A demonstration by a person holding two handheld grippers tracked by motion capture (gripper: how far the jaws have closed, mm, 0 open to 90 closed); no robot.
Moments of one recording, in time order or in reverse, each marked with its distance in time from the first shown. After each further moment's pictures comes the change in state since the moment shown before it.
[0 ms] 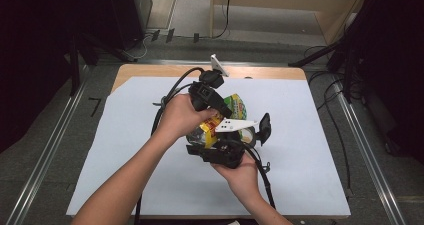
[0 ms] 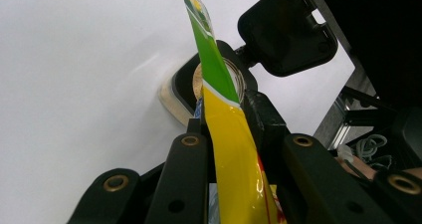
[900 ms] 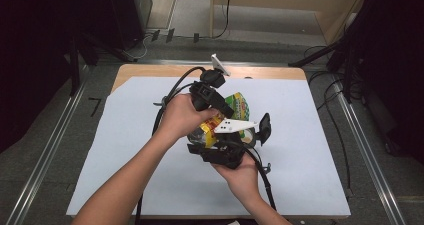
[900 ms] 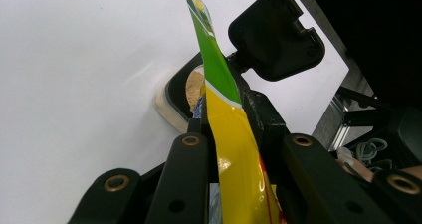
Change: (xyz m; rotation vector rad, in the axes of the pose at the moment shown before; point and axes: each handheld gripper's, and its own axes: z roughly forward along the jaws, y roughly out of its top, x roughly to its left) left arm -0.004 0.001 -0.002 -0.024 -0.012 0.030; right arm 0.004 0.001 -0.001 -0.003 -0.057 -0.036
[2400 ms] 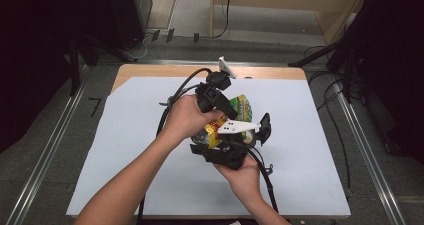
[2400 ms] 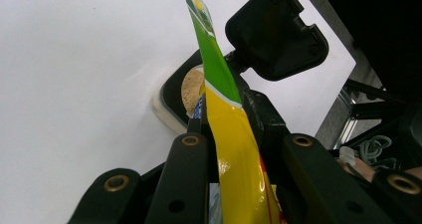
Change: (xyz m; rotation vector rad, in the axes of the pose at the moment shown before) left arm -0.007 0.005 0.011 0.028 0.016 0.025; right arm -0.005 -0.006 -0.003 -0.005 -0.008 0.026
